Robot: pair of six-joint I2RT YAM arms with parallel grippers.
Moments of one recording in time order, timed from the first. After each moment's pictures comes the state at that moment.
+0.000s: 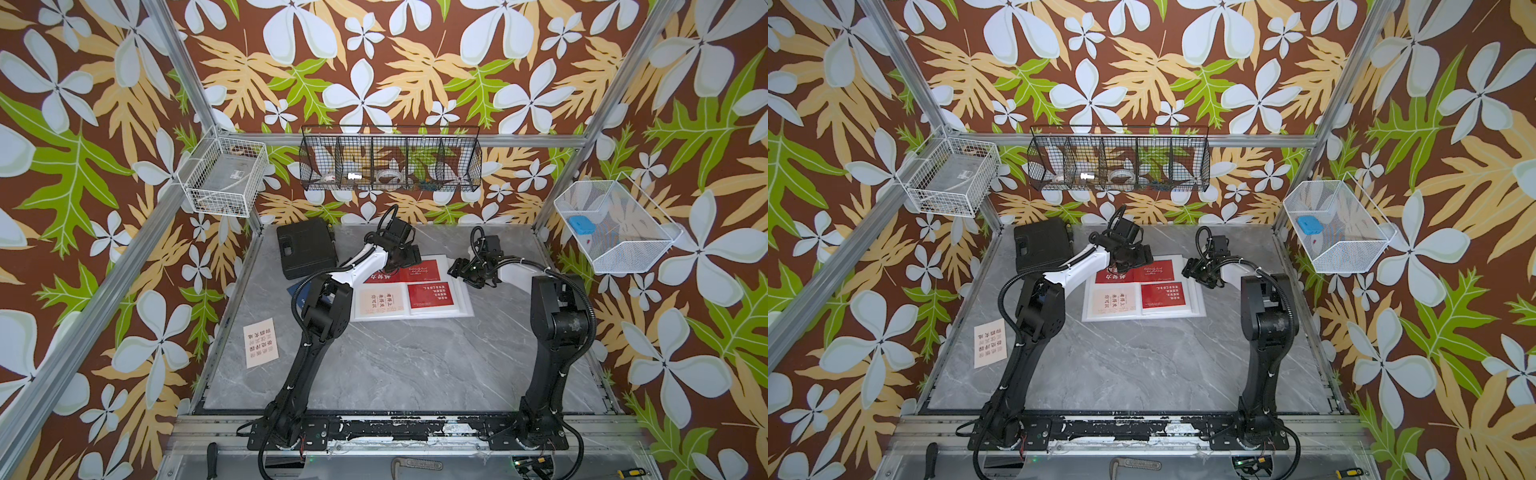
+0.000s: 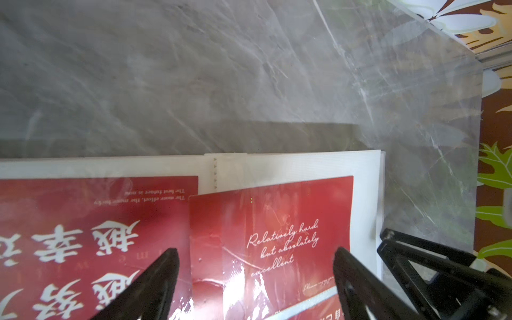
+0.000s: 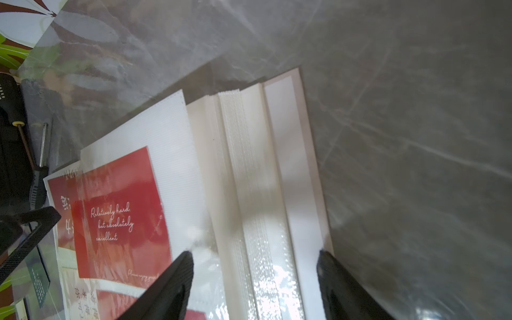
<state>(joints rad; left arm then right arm) -0.55 2.43 2.16 -0.67 0.07 -0.72 0.09 2.06 1.37 -0.33 -0.31 0.44</state>
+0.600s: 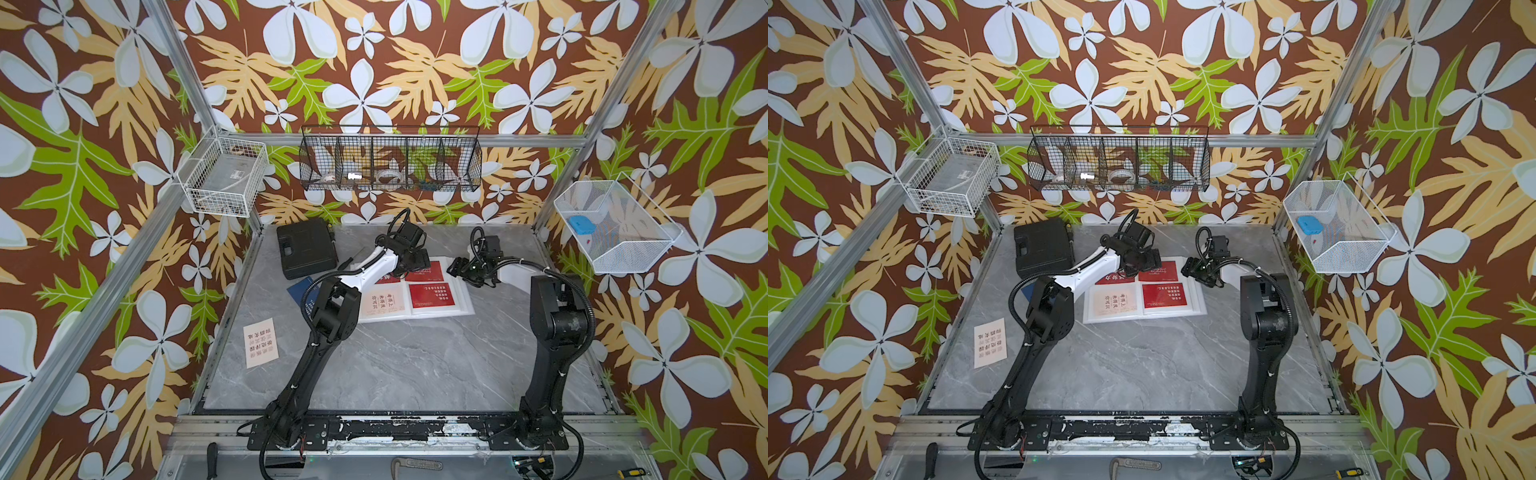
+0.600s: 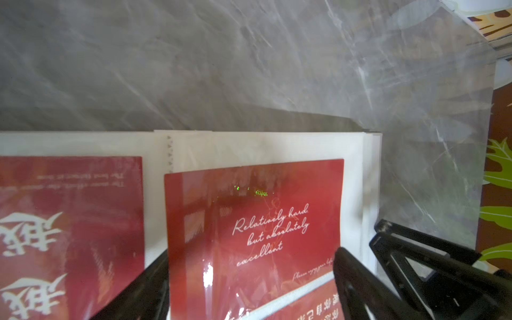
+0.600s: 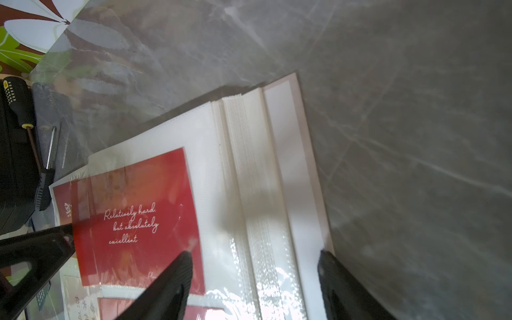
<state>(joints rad) -0.60 2.50 2.27 -0.73 0.08 -0.80 0.09 2.06 1.36 -0.29 -0.32 0.44</state>
